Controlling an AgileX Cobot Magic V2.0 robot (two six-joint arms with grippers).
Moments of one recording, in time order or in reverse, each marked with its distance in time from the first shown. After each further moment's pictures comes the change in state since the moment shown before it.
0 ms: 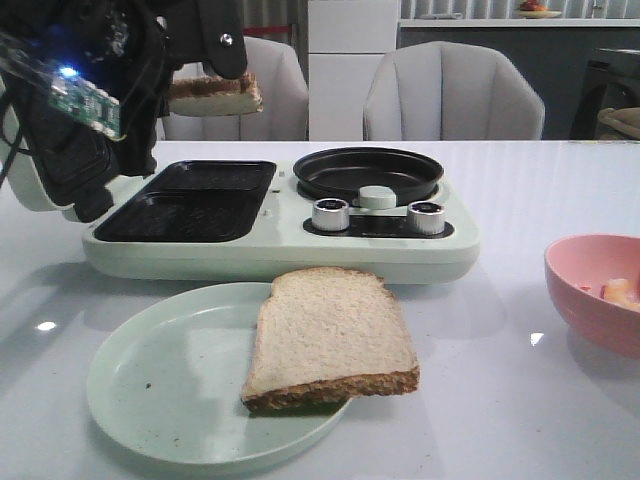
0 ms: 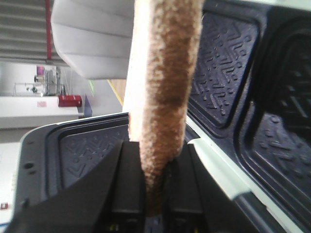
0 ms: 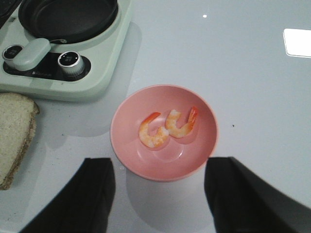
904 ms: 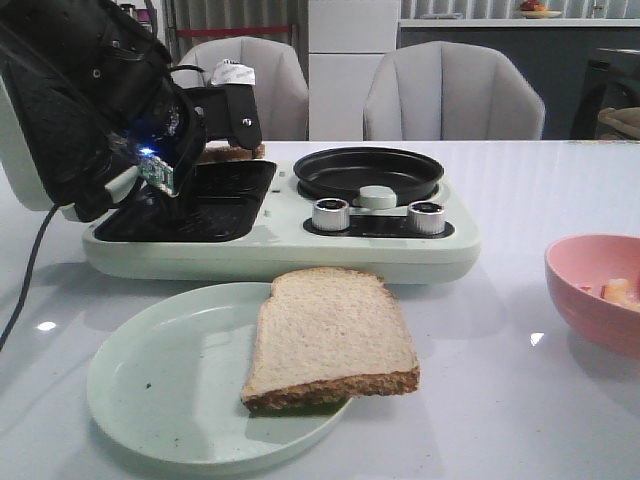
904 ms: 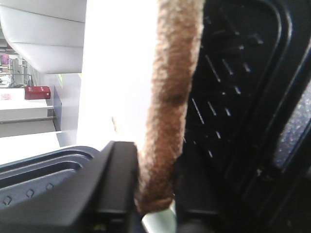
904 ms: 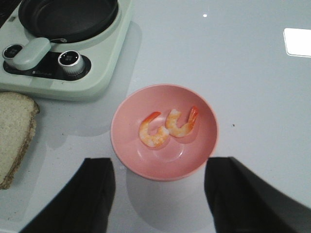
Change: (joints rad) left arm 0.123 0.337 -0.284 0.013 -0.129 0.003; right arm 0.000 0.000 0.000 0.000 0.001 0.000
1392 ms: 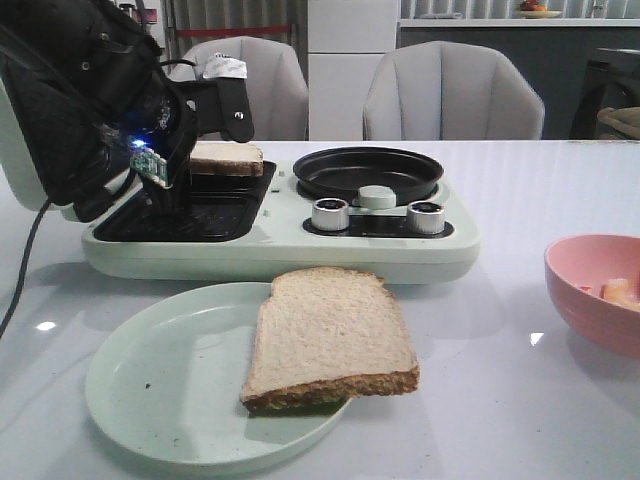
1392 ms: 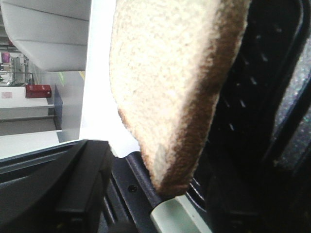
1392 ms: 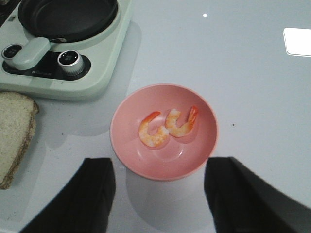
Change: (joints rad) left arm 0.018 -0.023 0.007 0.006 -0.028 0.000; right arm 0.000 0.000 0.000 0.000 0.002 0.000
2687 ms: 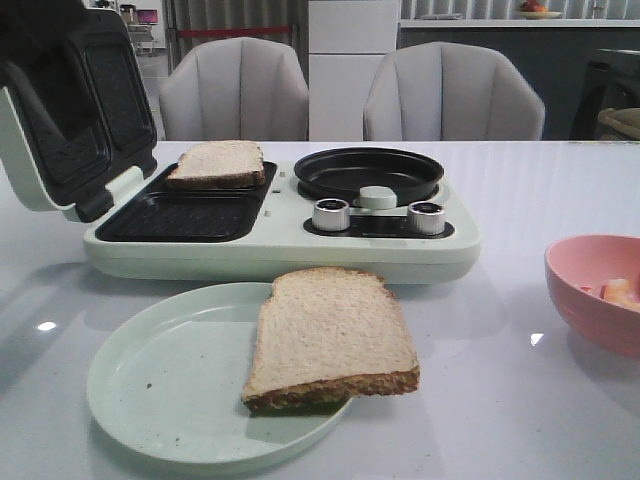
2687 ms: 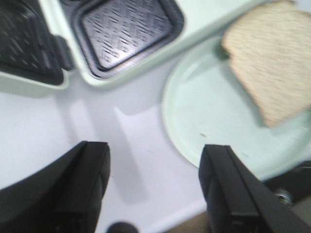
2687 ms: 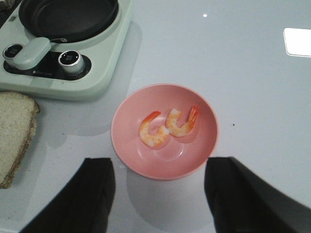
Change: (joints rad) left arm -0.400 -0.892 0.349 -1.387 0.529 0.309; right arm 0.000 0.000 0.000 0.000 0.000 0.000
